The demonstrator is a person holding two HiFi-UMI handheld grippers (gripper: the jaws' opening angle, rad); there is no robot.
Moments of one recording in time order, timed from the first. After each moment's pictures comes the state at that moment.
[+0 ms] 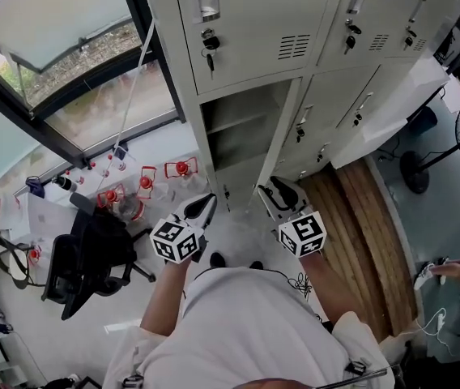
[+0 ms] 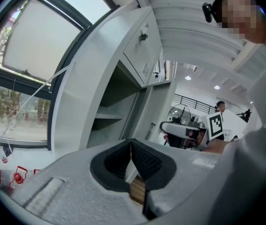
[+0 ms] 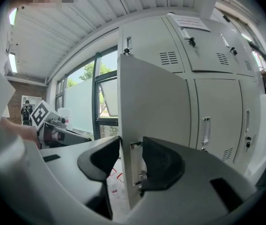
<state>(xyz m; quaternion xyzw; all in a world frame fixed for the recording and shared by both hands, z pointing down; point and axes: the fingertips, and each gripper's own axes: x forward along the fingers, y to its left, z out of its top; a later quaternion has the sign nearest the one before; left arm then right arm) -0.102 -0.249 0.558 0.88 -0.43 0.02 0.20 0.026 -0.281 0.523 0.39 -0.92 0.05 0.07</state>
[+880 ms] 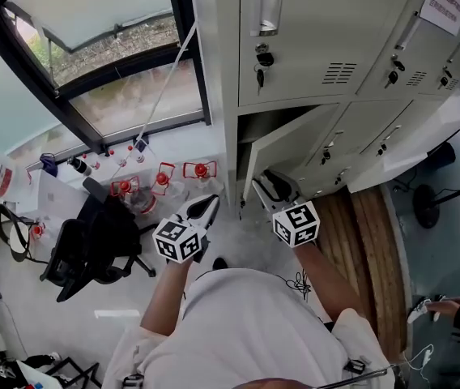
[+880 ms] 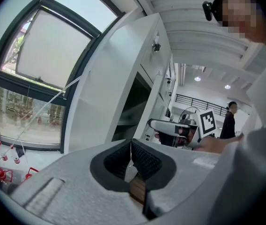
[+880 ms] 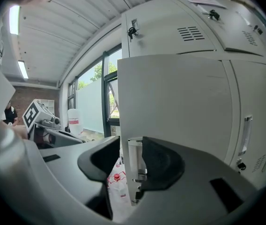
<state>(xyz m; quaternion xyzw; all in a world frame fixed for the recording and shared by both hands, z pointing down) -0.159 -0.264 0.553 0.85 -0.50 0.01 0.19 -0.062 -0.333 0.524 0.31 -0.95 0.05 0.07</state>
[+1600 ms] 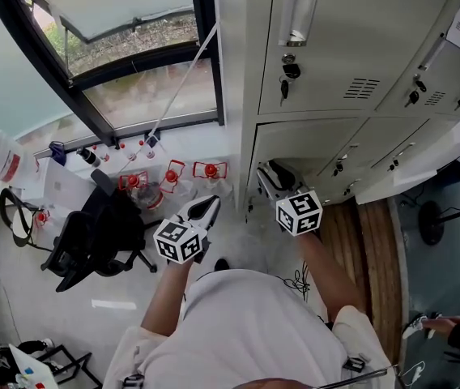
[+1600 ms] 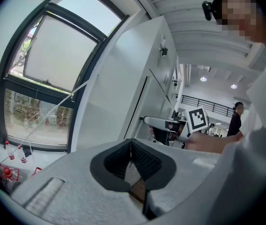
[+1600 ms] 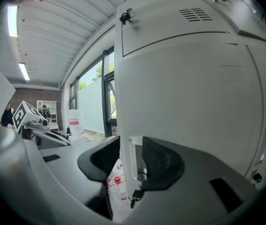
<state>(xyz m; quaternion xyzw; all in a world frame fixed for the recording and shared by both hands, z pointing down) -0.188 -0.268 0.554 0.83 -0.53 0.00 0.20 -0.095 -0.378 0.524 0.29 -0.95 0.06 0.07</state>
